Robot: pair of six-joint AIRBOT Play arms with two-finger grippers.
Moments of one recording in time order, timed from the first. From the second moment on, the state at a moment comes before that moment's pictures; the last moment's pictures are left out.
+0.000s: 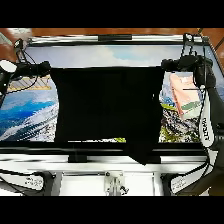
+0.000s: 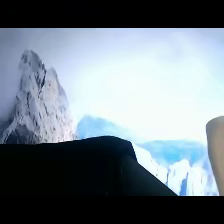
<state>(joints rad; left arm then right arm) 0.13 -1.64 1.56 1.05 -0.73 -1.38 -0.07 -1.78 1.73 1.83 -0.71 -1.71</state>
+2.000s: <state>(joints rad) 0.12 -1.82 1.62 1.29 -1.45 -1.52 -0.08 -1.77 1.61 1.79 -1.46 -1.57</state>
